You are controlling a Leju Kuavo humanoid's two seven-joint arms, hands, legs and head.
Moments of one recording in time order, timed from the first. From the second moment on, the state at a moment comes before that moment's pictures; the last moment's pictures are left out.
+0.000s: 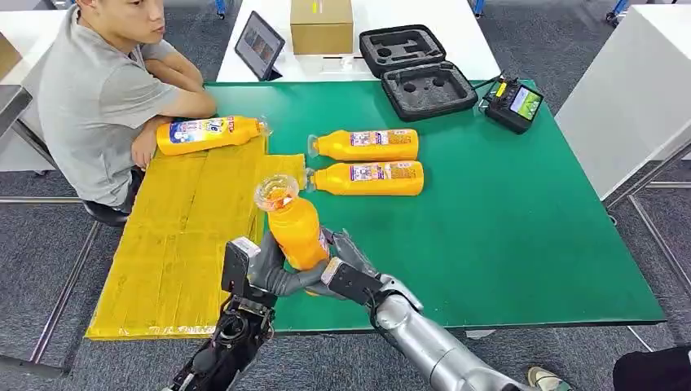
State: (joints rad) left arm -0.29 -0.20 -0.41 -1.04 0.20 0.12 -0.68; right arm -0.47 0.13 0.53 -0.73 0.19 -0.15 -0.70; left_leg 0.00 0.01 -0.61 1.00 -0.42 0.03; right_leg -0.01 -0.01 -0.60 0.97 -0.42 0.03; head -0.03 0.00
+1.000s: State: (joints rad) left arm -0.30 -0.21 -0.40 -1.03 0.20 0.17 -0.69; right arm -0.45 0.16 0.51 -0.71 0.19 -0.20 -0.71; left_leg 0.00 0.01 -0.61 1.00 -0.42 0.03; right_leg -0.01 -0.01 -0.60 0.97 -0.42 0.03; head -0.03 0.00
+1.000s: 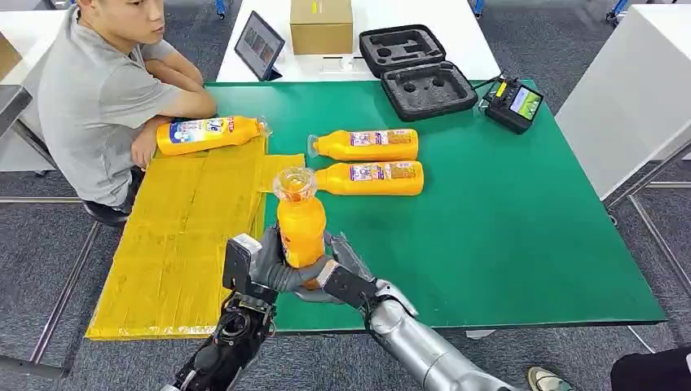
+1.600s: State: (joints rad) left arm -0.33 -0.21 -0.35 -1.05 0.20 0.18 -0.70; right arm -0.33 0.12 0.49 -0.88 0.18 -0.23 -0.70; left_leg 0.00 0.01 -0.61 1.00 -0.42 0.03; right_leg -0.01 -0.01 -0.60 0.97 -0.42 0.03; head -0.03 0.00
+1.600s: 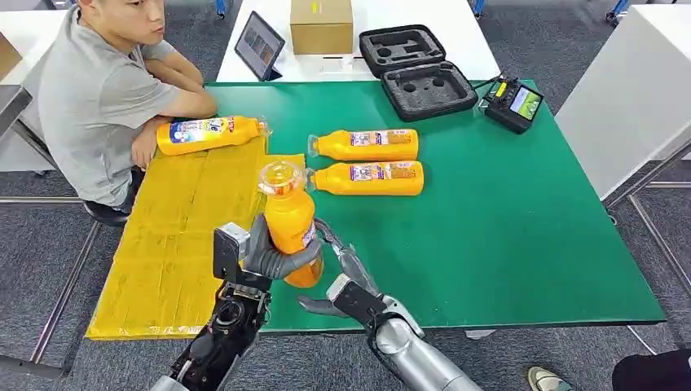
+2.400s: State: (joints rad) left arm -0.34 -0.23 -0.32 -1.05 0.27 0.10 -0.70; right arm -0.26 0.10 0.44 -0.93 0.12 -0.19 -0.70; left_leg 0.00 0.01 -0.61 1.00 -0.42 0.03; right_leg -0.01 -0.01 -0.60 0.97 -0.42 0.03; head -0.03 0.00
